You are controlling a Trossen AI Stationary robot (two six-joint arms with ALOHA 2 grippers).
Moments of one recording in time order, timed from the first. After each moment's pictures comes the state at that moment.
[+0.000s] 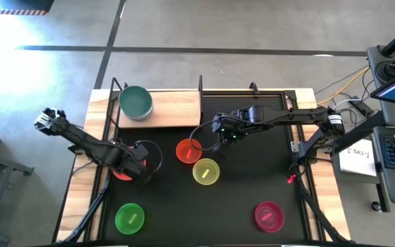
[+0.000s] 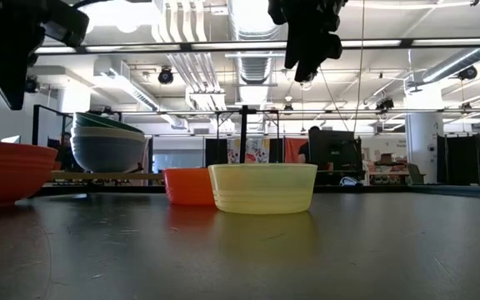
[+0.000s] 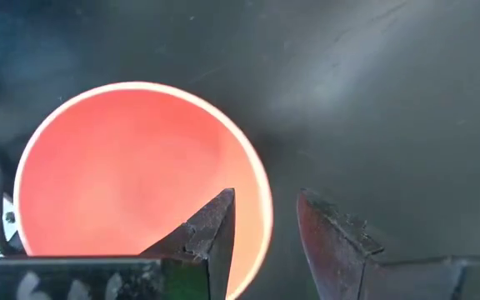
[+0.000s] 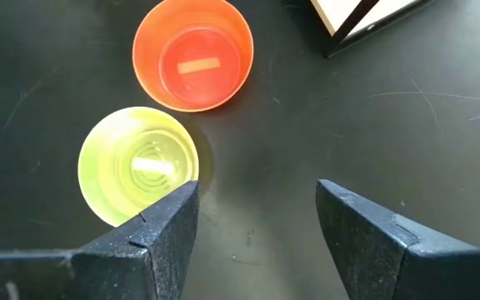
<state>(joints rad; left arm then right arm) -0.47 1.24 0.99 -1.22 -0.17 -1.22 -0.03 1.66 1.60 -1.07 0.08 0.41</state>
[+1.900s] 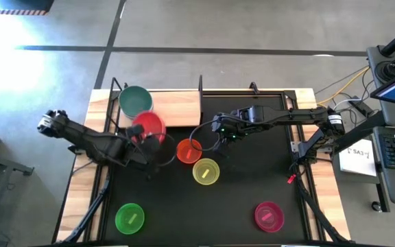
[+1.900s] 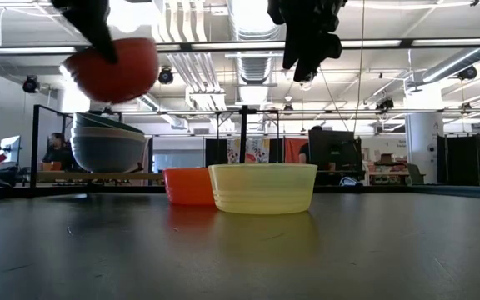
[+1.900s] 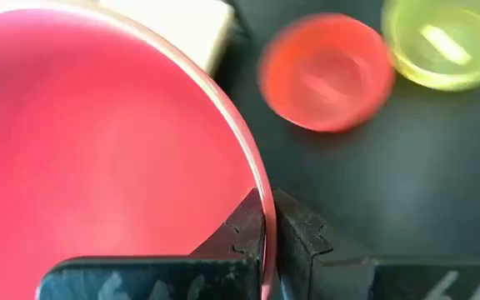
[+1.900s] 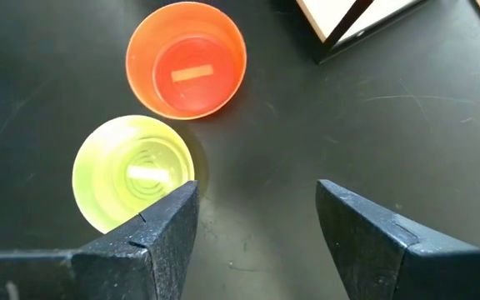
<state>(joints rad) -0.38 1.33 1.25 -1.26 -0.60 -0.66 -0.02 1.66 1.60 -1.06 0.10 0.43</state>
